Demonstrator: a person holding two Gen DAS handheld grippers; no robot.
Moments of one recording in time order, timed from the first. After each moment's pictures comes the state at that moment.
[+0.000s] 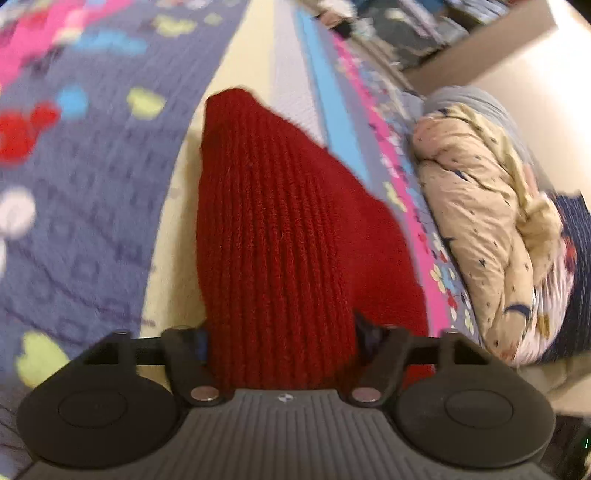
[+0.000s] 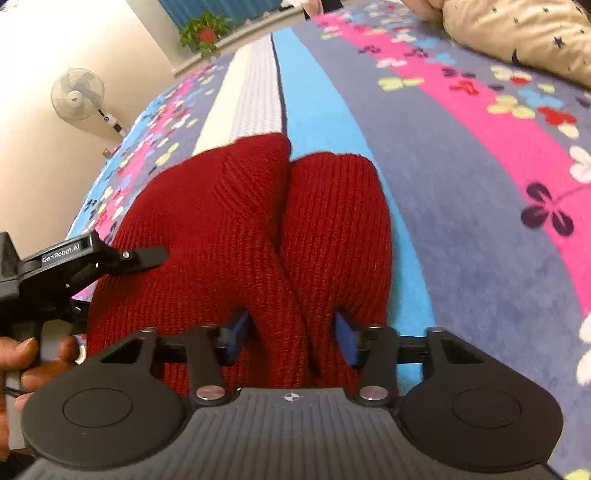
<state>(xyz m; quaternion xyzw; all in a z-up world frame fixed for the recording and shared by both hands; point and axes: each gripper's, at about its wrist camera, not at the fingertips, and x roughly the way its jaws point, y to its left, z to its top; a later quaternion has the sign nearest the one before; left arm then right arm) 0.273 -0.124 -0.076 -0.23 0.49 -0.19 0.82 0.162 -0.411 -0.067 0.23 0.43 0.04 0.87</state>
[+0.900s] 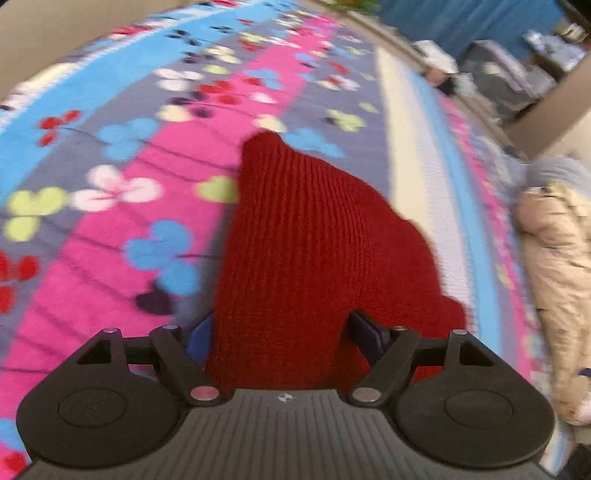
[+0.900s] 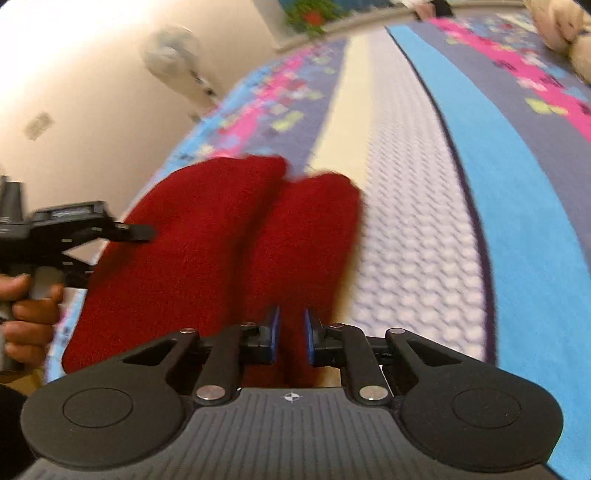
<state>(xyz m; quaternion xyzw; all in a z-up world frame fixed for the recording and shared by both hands) 0.253 0.051 -0.034 -0.20 0.49 0.01 0.85 0.187 -0.307 -0.064 0.18 0.43 0.16 0.87</state>
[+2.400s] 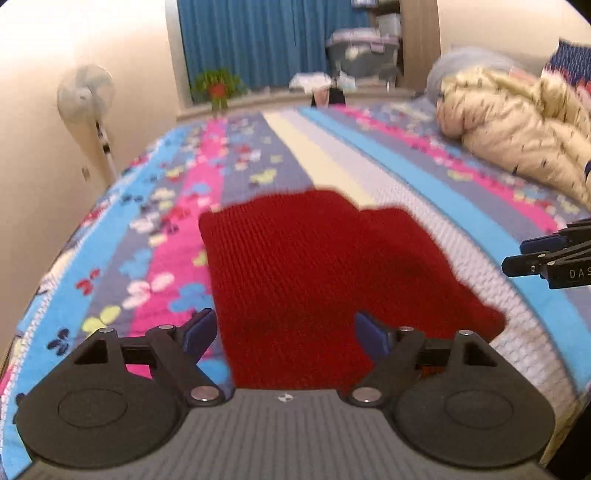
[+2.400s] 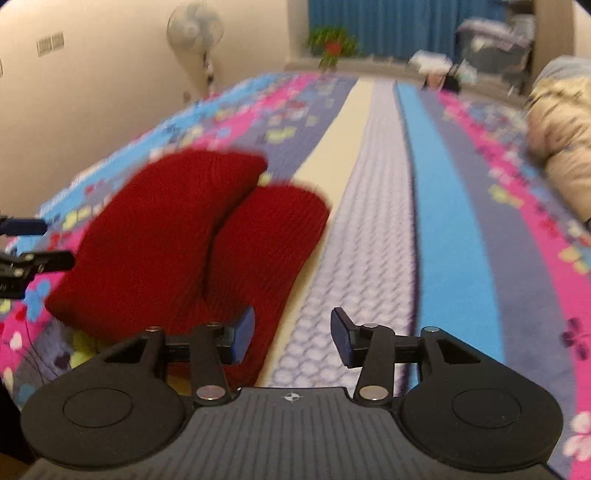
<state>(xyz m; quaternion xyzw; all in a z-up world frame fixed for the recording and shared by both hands) 0.084 -0.004 0.001 0.09 0.30 -0.09 0.94 0.115 -0.285 -0.021 0.00 0.36 0.12 0.93</state>
